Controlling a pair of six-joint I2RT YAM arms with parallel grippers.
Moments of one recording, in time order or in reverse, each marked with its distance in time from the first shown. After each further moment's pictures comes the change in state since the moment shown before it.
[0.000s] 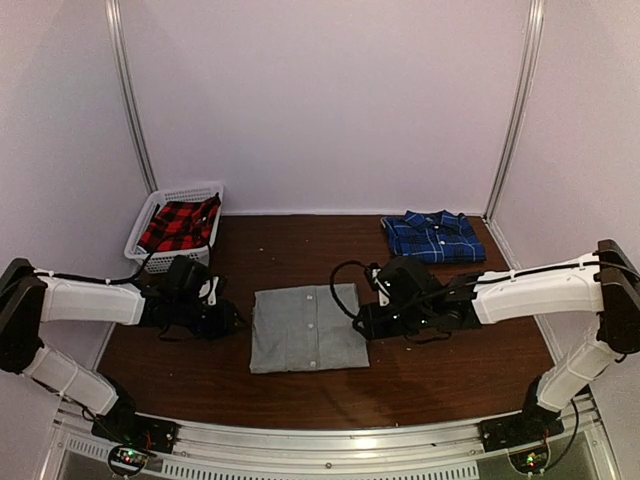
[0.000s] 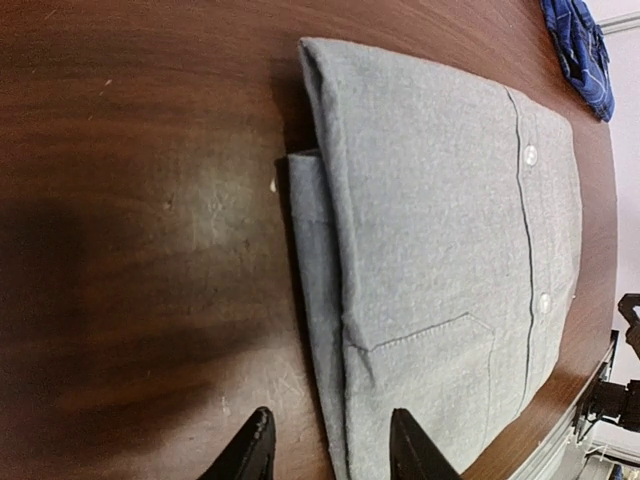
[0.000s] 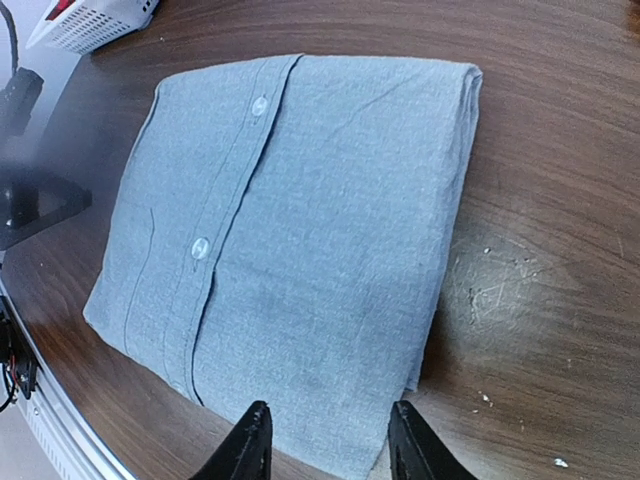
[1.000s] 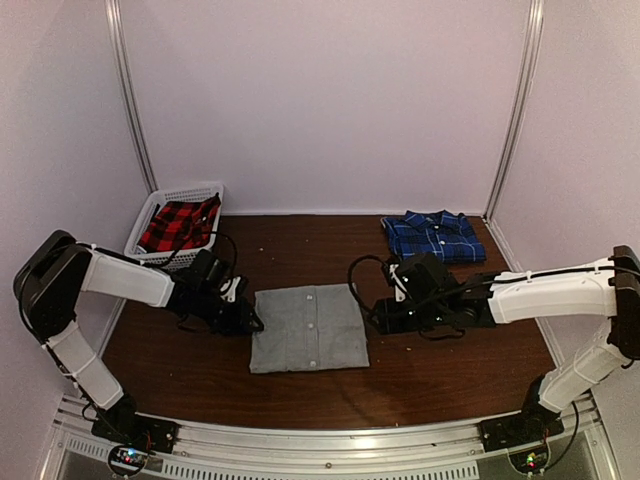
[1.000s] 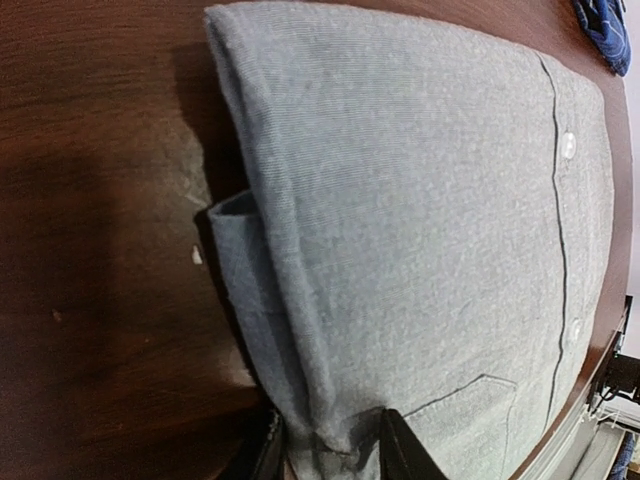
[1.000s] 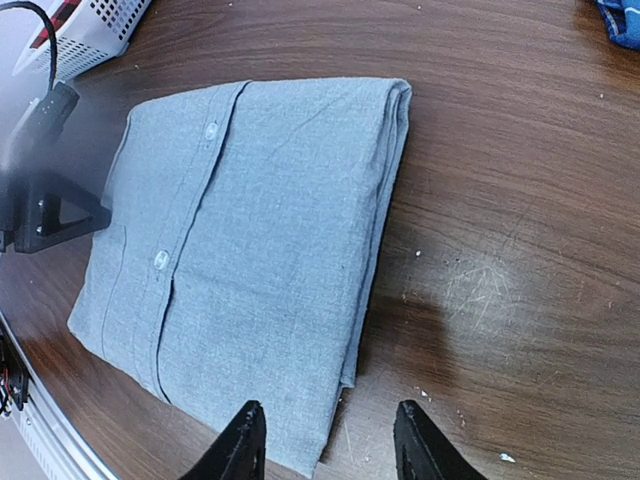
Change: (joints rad) left arm 0.011 0.283 0.169 0.005 0.110 0.113; right arm -0.065 -0.090 -0.072 0.000 0.014 -0.021
